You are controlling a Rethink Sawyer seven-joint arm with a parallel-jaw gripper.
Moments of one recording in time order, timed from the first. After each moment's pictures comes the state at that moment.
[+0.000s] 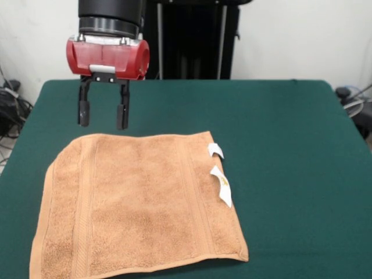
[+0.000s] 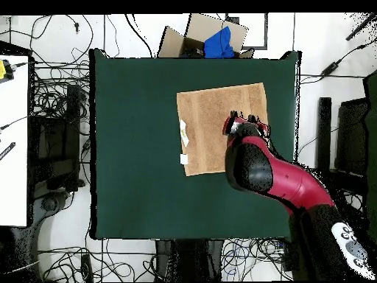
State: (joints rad) arm -0.68 -0.77 0.29 1.87 -0.16 -0.05 1.57
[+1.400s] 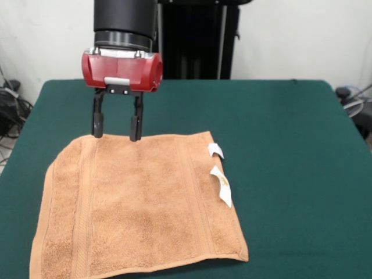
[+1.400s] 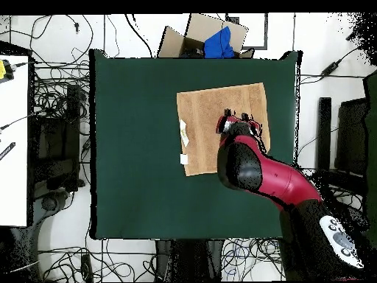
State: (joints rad) arm -0.65 -0.73 0.28 1.87 -0.14 -0.12 1.57
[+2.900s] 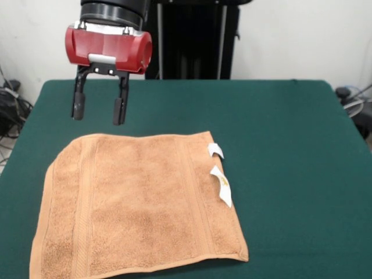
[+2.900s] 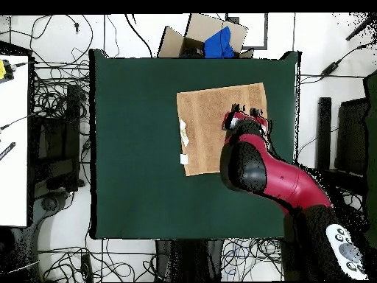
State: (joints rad) arm -0.63 -0.80 0.24 1.86 -0.14 -0.12 1.57
